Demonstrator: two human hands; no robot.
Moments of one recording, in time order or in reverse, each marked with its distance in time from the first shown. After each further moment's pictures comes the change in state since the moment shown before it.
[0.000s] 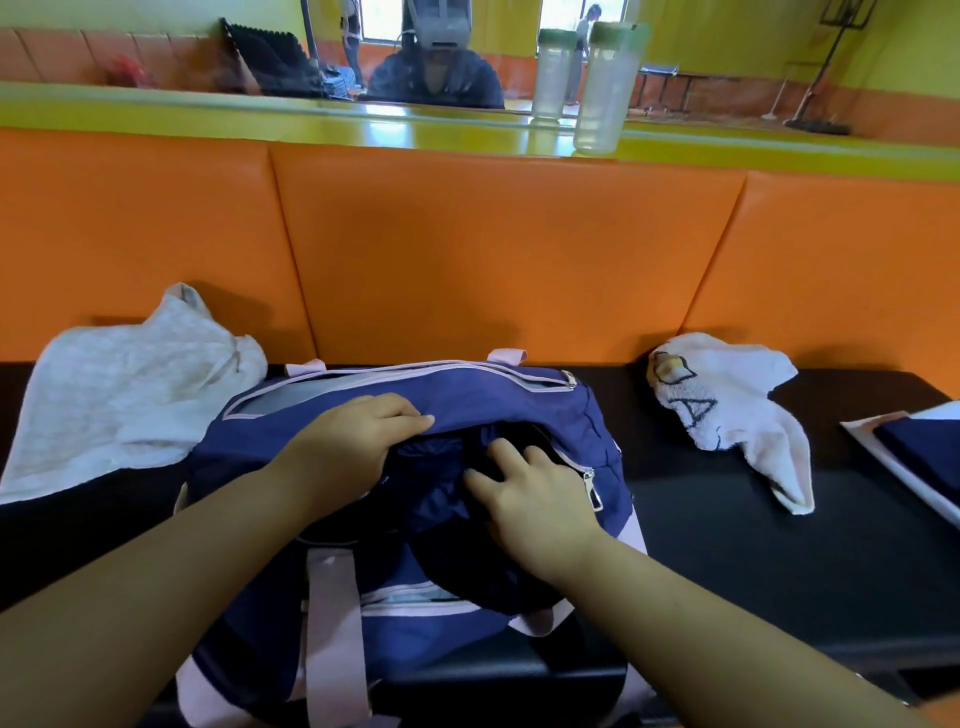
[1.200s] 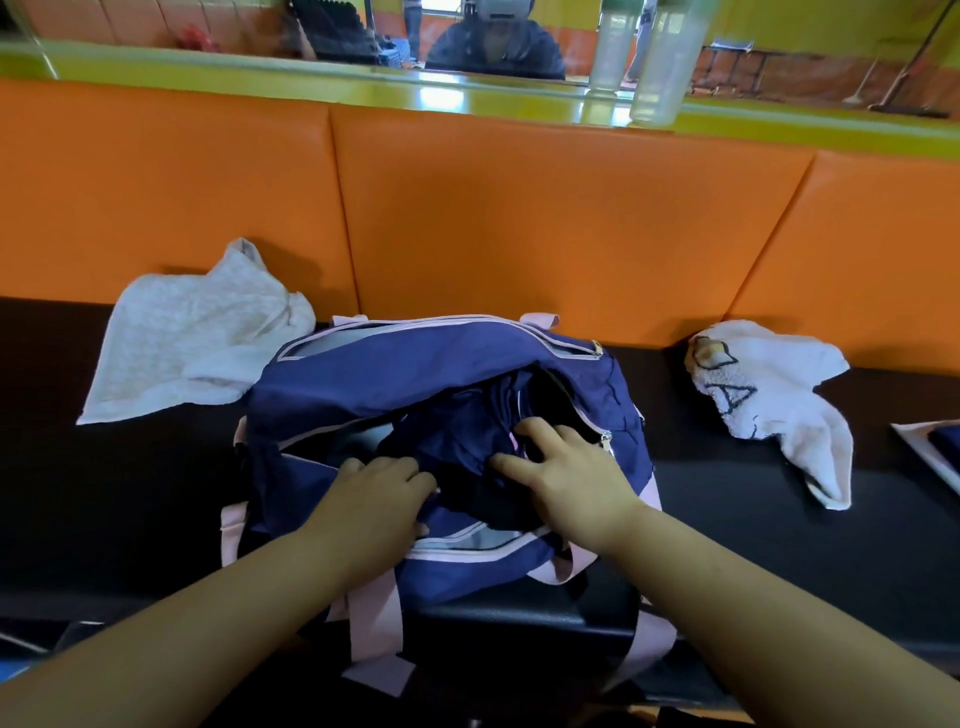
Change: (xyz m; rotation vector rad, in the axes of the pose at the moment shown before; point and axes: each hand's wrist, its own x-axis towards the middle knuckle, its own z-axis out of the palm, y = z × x) left_hand -0.065 0.065 0.023 0.357 -0.432 -0.299; right_hand -0.016 0.021 0.016 0.120 0.025 -0.222
